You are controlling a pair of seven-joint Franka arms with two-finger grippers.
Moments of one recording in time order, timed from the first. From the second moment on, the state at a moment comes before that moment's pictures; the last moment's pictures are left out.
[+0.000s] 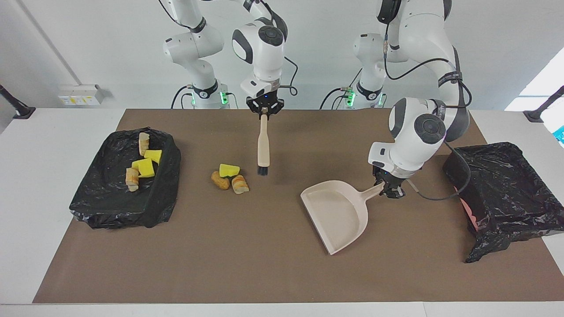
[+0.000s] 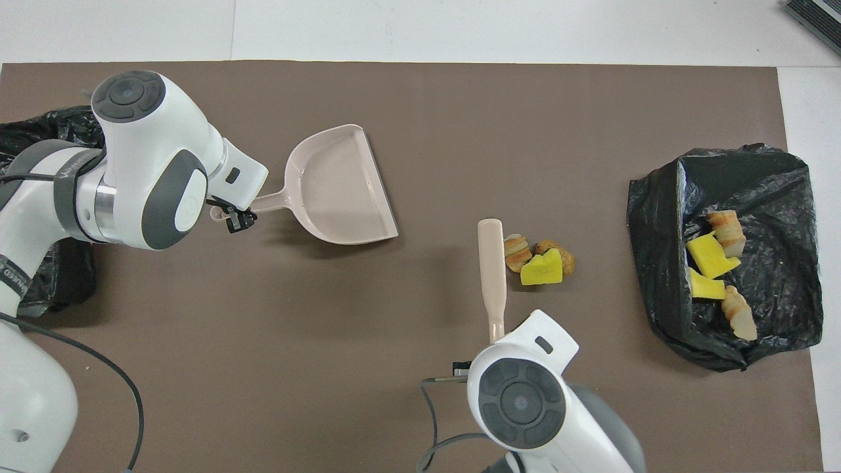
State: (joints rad) left arm -0.22 0.36 -0.05 -1.69 0.00 1.93 1.11; right arm 0.34 -0.18 0.27 -2.26 -0.05 1.96 0.65
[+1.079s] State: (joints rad) left arm -0.49 0.22 -0.06 -1.88 0.12 1.93 0.88; right arm -0.02 -0.02 0.27 -2.28 -0.14 2.01 0.21
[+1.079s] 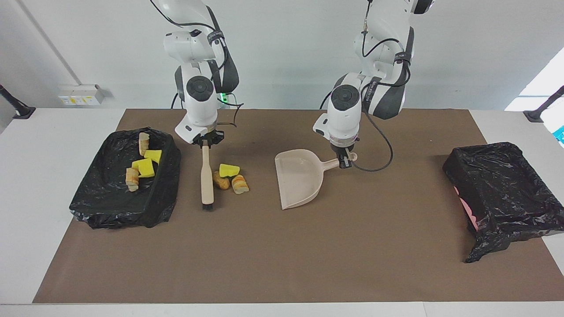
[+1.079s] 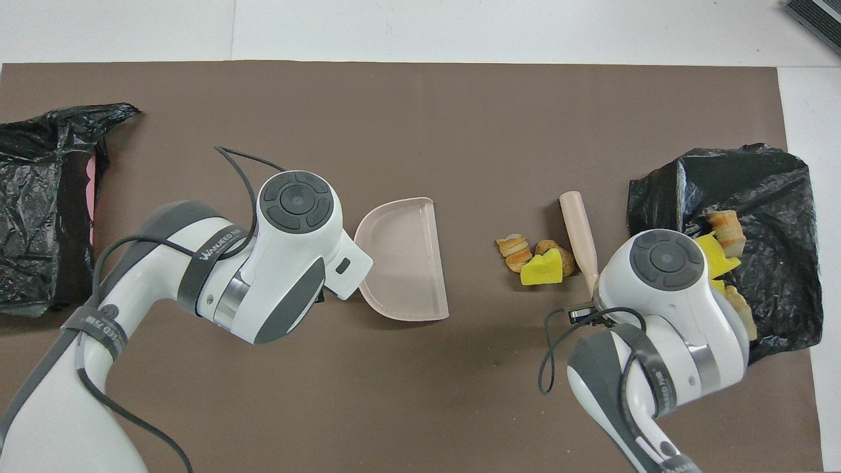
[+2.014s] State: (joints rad) left arm -0.49 0.18 -0.06 -1.97 0.12 2.00 0.81; right arm 0.24 0.14 0.29 -2.13 0.17 2.03 0.31
